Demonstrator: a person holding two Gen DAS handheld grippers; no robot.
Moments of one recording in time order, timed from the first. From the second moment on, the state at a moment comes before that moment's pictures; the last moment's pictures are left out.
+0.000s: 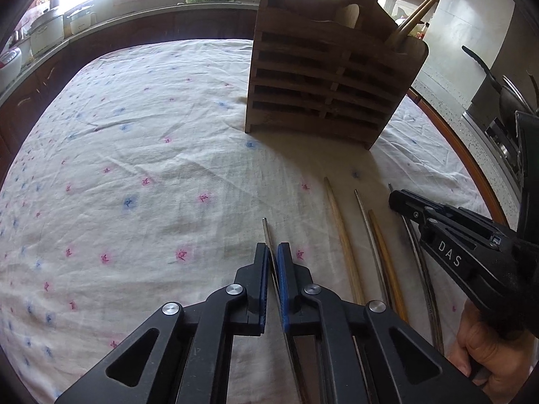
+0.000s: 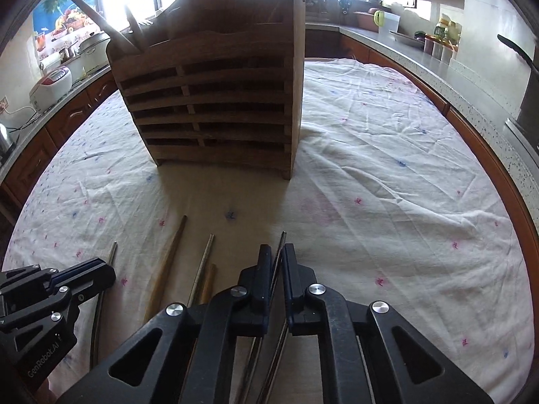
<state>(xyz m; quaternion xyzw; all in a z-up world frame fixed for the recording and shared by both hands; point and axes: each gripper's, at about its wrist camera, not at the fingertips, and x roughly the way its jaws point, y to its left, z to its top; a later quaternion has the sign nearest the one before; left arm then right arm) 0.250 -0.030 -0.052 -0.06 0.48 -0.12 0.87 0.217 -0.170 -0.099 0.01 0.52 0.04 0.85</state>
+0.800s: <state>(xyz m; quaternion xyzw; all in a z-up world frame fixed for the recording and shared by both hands) 0.151 0.055 0.074 -0.15 0.34 -0.19 0.91 0.157 -0.202 0.046 0.12 0.37 0.11 0.91</state>
